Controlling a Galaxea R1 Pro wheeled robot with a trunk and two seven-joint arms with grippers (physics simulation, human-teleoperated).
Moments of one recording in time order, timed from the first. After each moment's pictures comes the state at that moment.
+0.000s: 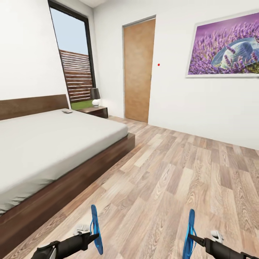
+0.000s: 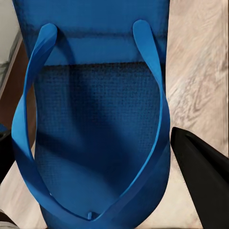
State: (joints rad) left arm -0.39 0.07 0.44 -0.49 -0.24 0.15 -1.01; right arm -0.41 -0.34 -0.54 -0.30 0.08 0.25 1.14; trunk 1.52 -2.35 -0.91
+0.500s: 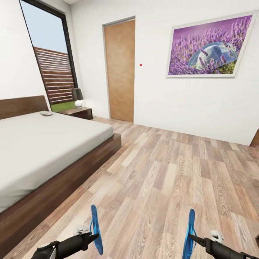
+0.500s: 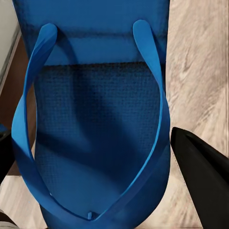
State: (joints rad) left arm -0.39 0.07 0.44 -0.49 -0.24 0.15 -1.01; right arm -0.41 -0.34 -0.54 -0.30 0.08 0.25 1.14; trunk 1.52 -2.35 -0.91
